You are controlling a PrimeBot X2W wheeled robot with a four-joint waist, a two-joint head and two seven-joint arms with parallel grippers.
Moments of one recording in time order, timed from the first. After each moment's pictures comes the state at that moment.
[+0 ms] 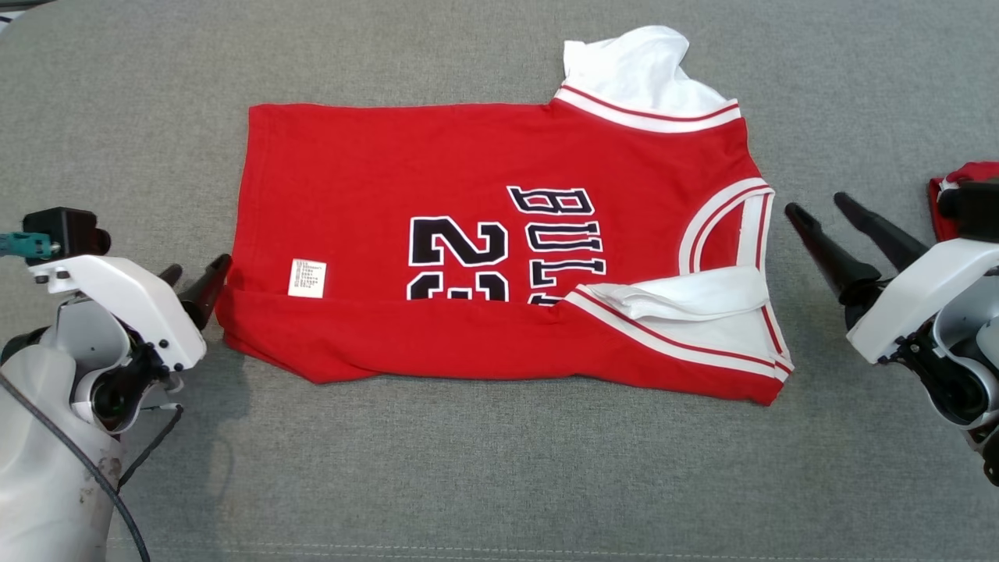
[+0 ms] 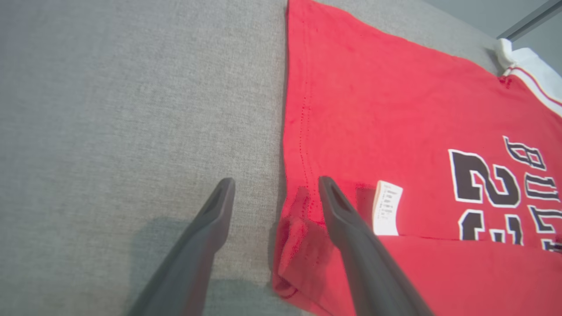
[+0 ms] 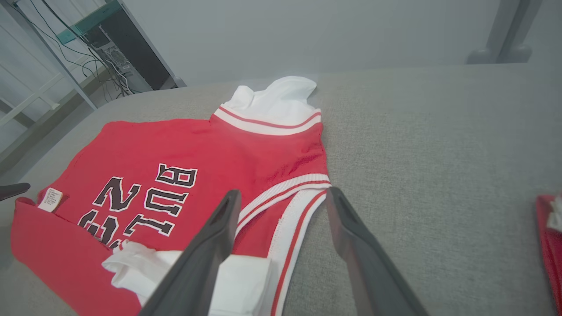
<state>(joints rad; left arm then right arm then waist) -0.62 0.36 -0.23 0.68 -0.79 -0.09 0.37 -0.73 -0.61 0.81 0.45 1.11 0.13 -0.09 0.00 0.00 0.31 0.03</state>
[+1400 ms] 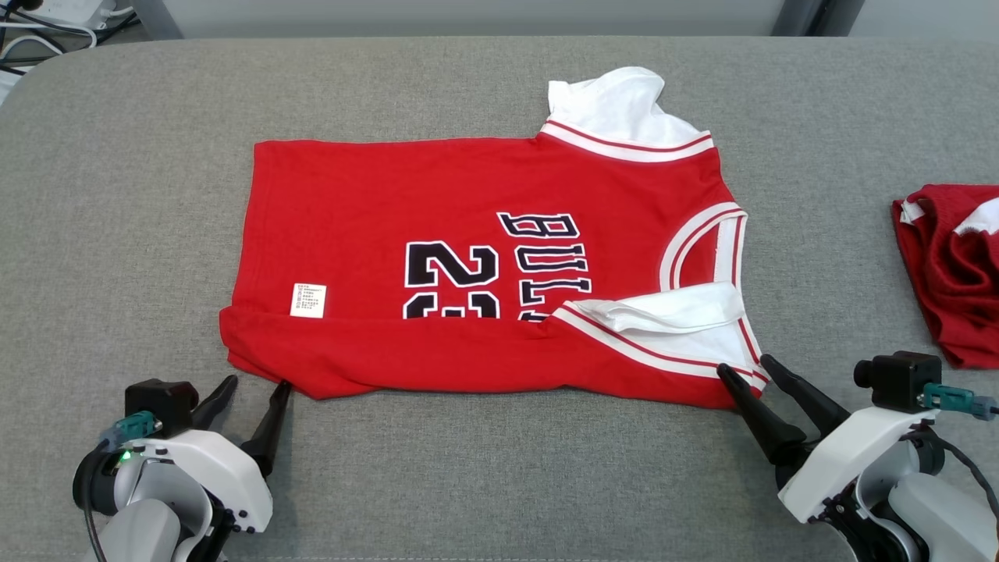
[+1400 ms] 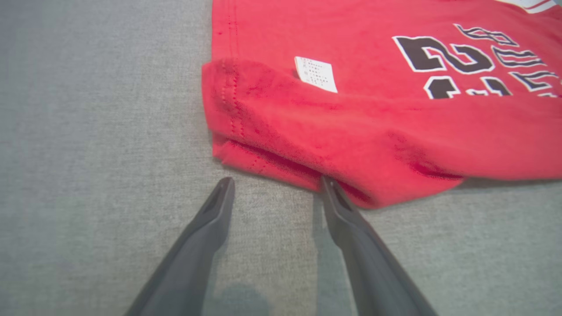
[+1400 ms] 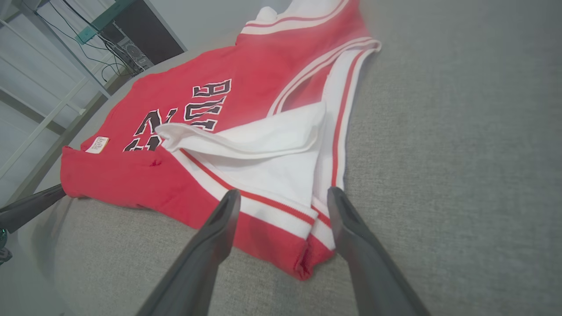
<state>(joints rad) -0.33 0.33 -0.38 0.66 -0.59 -0.11 -0.10 -0.42 -0.52 0.81 0.40 1.08 0.13 -0.21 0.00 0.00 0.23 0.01</state>
